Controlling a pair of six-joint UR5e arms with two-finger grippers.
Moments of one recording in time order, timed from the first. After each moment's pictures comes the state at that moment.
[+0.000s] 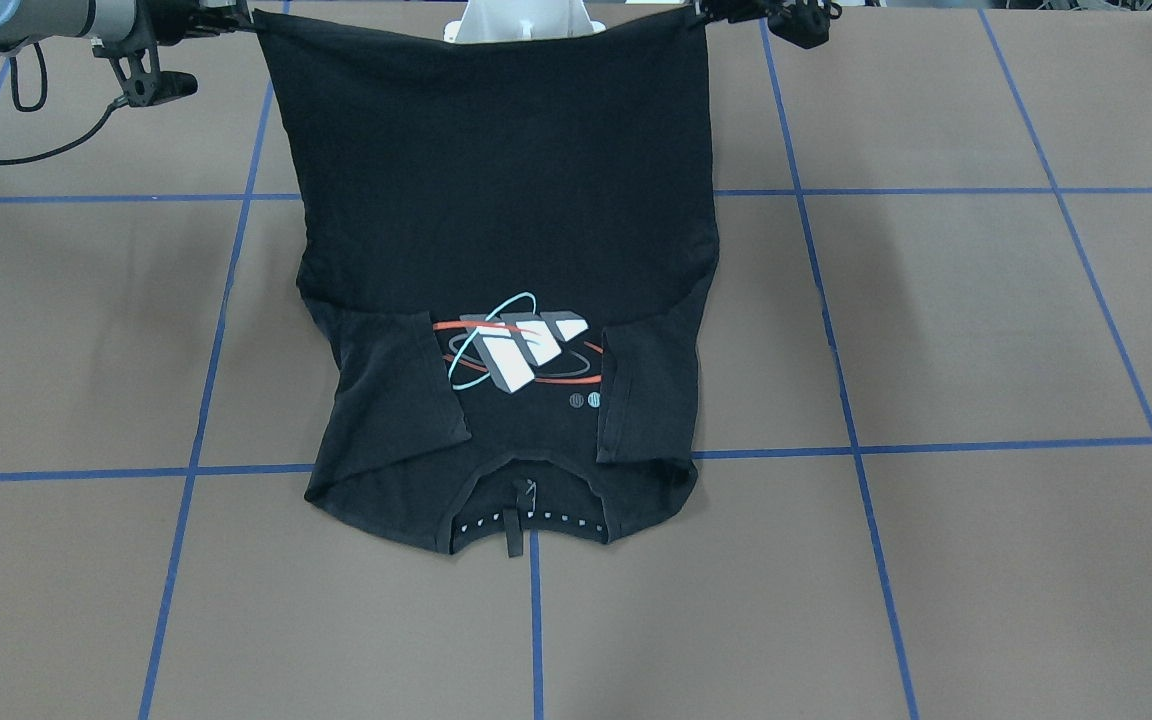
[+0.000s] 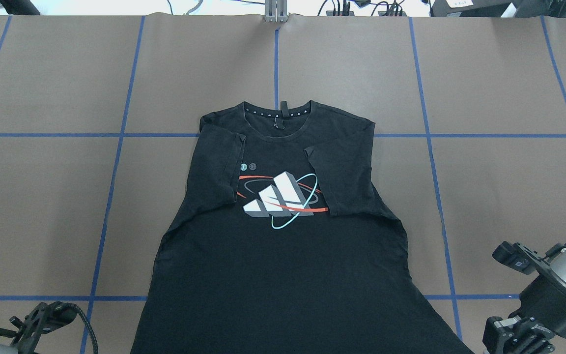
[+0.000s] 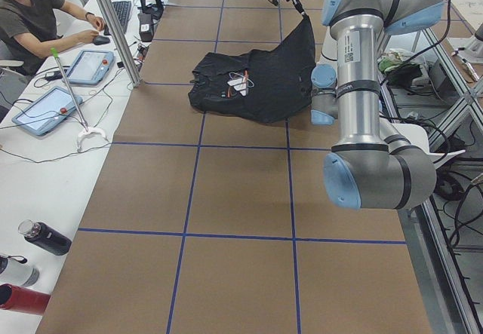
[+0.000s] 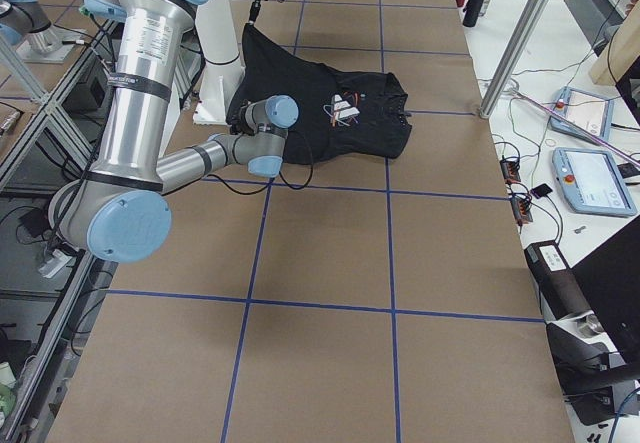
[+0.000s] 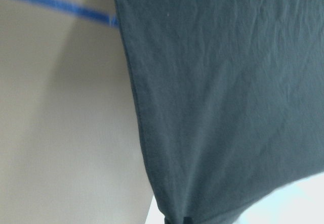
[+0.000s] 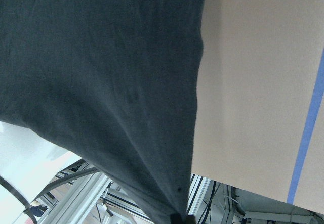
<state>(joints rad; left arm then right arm) -0.02 -1.30 -2.28 -2.62 -1.92 -1.82 0.52 -1.83 2.07 -0.50 2.74 1.71</state>
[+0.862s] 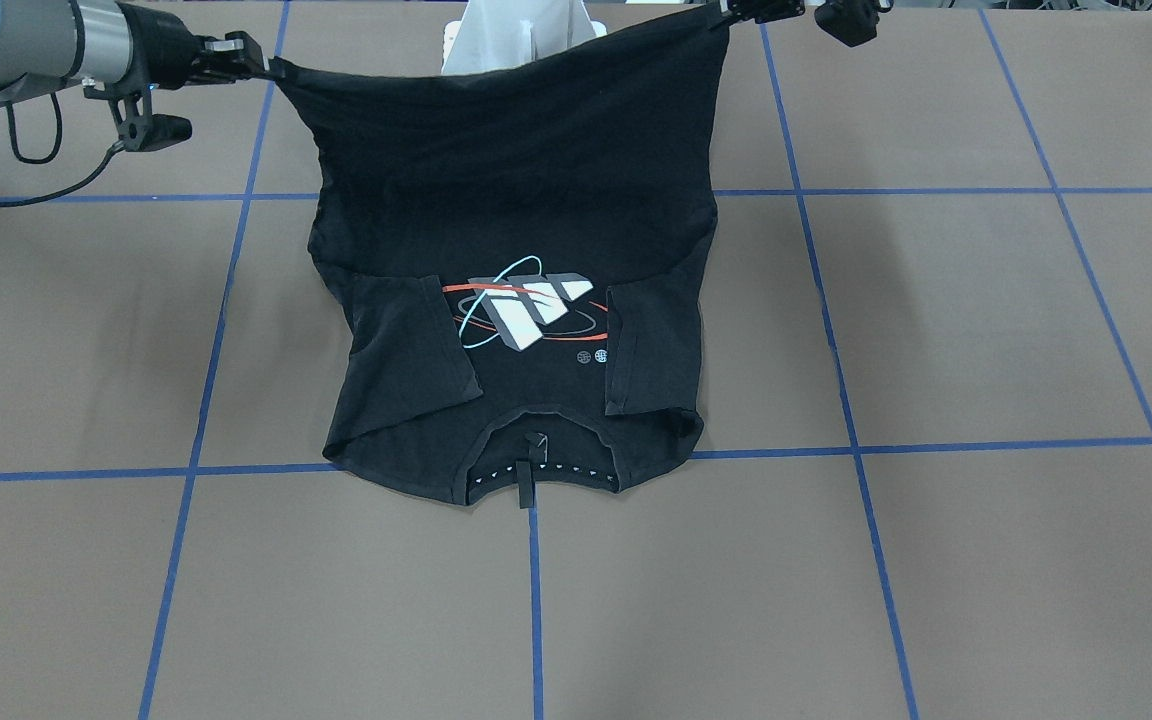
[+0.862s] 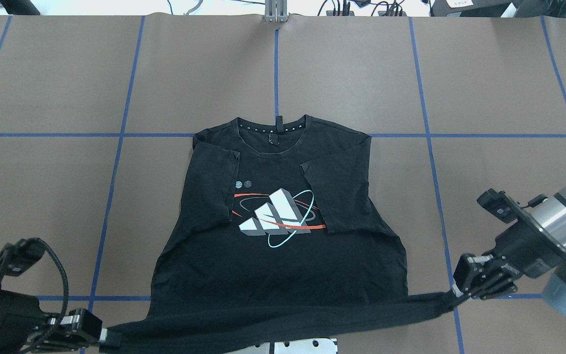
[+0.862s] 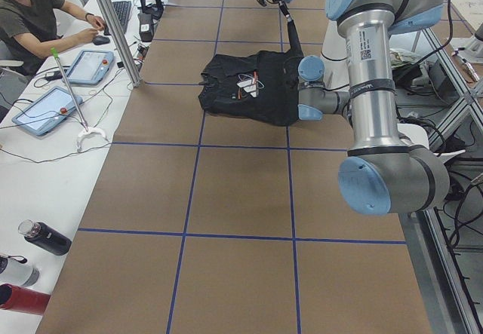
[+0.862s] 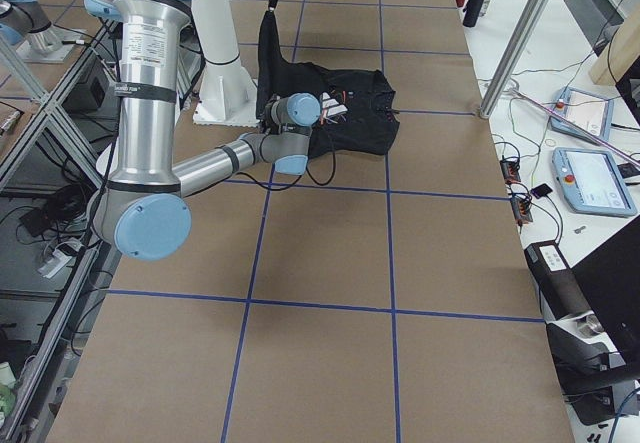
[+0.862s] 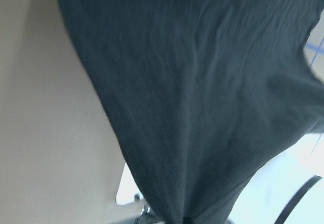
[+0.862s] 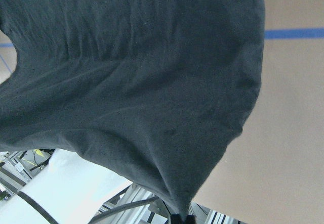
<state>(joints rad) -0.34 -1.31 -2.30 -2.61 -2.05 -1.82 0.72 -1.64 1.93 -0.45 2.73 1.75</state>
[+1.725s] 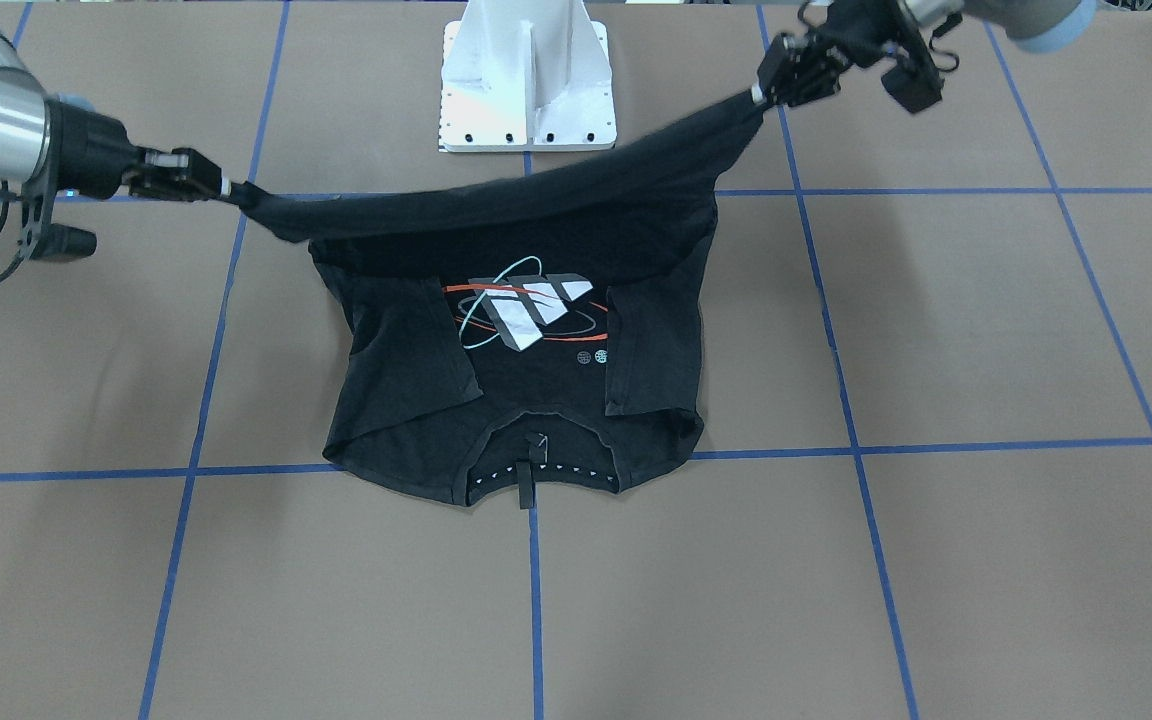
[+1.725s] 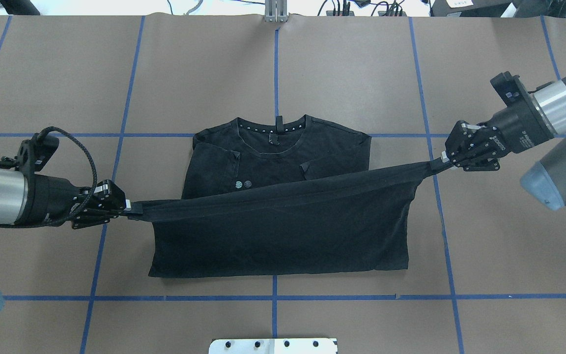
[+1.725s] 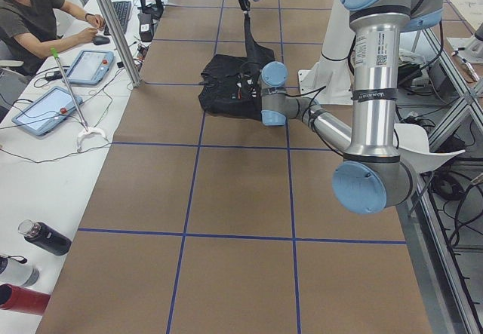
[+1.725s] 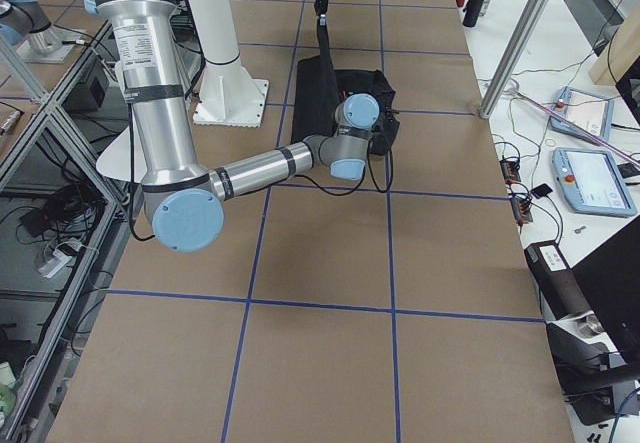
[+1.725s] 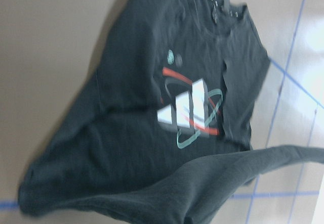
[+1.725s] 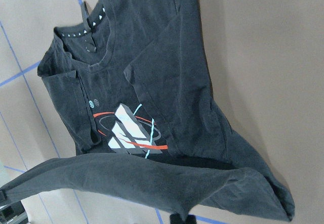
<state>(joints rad) -0.65 -1.59 -1.97 -2.61 -2.07 -1.79 1.01 -1.37 1.64 -0.45 2.71 1.74</state>
